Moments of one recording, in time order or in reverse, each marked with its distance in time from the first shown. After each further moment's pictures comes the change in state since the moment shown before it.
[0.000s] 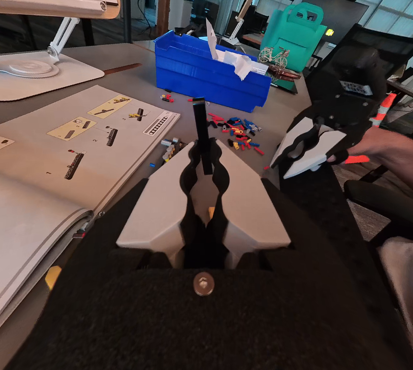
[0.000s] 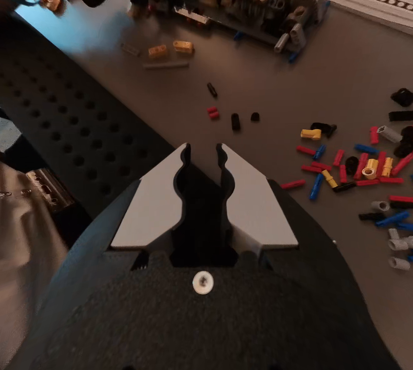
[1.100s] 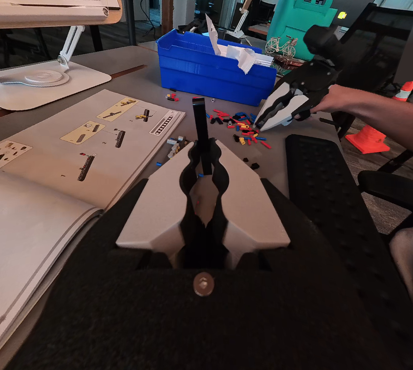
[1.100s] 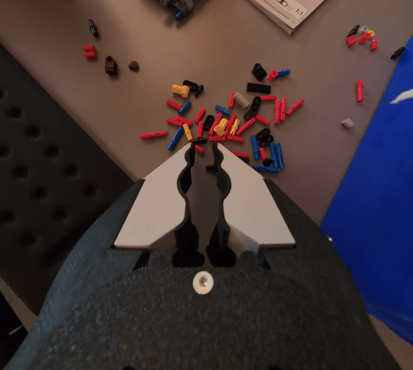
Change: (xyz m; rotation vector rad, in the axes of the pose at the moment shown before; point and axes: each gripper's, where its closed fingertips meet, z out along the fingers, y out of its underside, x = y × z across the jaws) left arm -0.001 0.001 -0.003 -0.016 -0.028 0.071; right arm 0.122 0.025 -0.035 -0.046 0.135 -0.223
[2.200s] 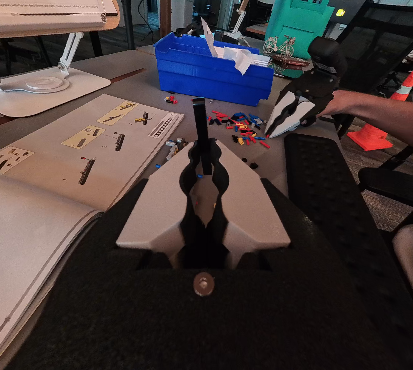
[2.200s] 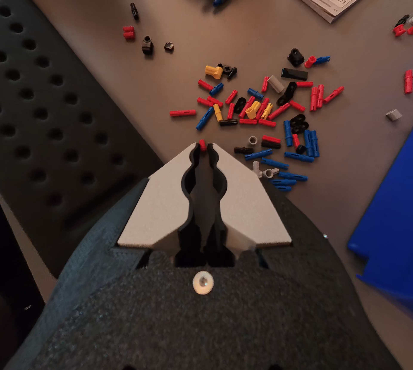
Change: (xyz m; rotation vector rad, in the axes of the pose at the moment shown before) left arm 0.004 -0.002 -0.002 0.006 0.005 0.026; right arm -0.025 0.017 -0.006 0.051 -0.104 -0.027
